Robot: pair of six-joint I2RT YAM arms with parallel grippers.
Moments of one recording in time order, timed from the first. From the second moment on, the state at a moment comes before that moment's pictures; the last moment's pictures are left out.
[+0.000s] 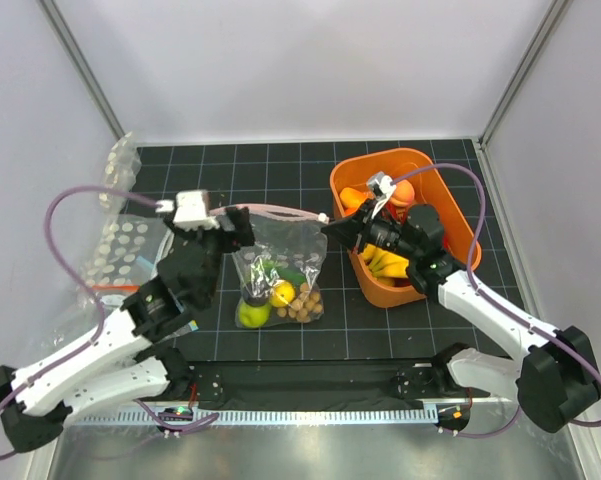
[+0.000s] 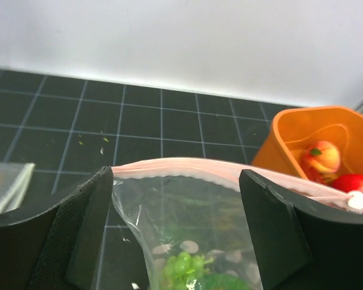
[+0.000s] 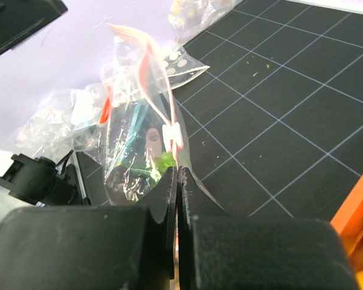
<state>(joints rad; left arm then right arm) -0.95 0.76 0.79 -0.02 -0.88 -0.23 0.50 1.12 0.67 0.44 -0.56 0.39</state>
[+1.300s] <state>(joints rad) -0.65 1.60 1.65 -0.64 0.86 0.65 0.50 1.07 0.73 0.25 -0.59 0.37</state>
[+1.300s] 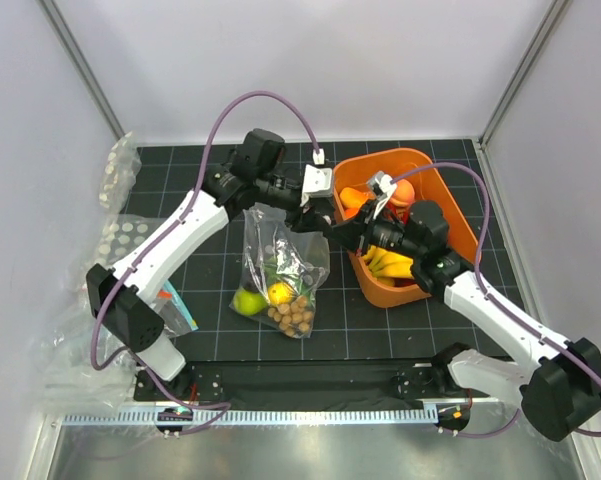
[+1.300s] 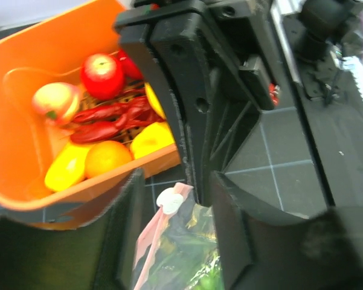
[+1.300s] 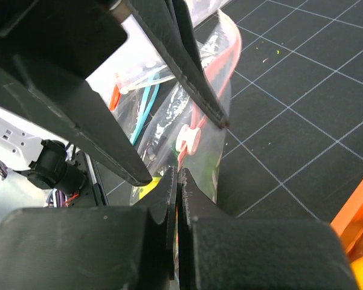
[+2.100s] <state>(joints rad) -0.57 1.68 1.73 -0.87 1.03 0.83 0.51 1.05 0.73 0.23 -0.60 0.35</state>
